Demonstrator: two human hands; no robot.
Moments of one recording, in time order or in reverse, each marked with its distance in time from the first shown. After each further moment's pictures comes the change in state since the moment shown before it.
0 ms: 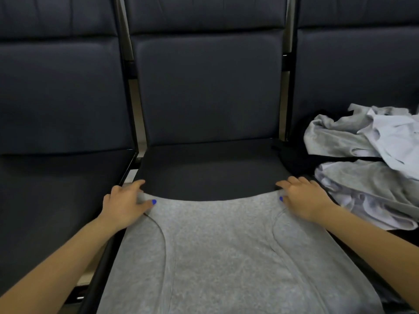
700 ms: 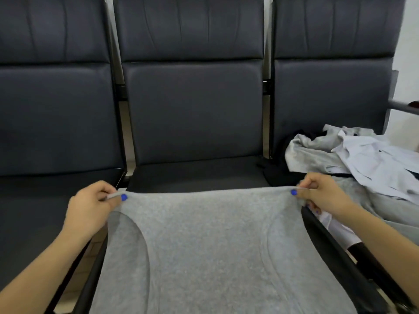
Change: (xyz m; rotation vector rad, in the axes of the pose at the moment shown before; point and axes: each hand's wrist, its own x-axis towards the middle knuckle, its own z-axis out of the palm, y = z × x) left_hand -0.022 0.008 -0.048 -0.560 0.378 0.049; right_hand -0.028 0.056 -0.042 1.242 0.261 0.267
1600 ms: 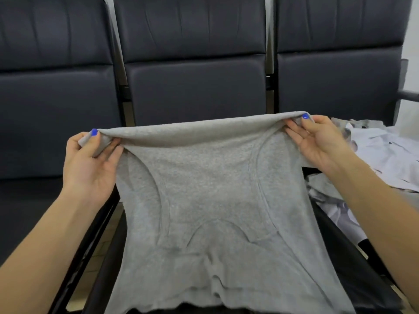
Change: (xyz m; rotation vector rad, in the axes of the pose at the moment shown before) left_hand 0.017 0.074 -0.022 -1.299 0.111 -0.120; right_hand 0.033 -0.090 0.004 1.126 0.010 -0.114
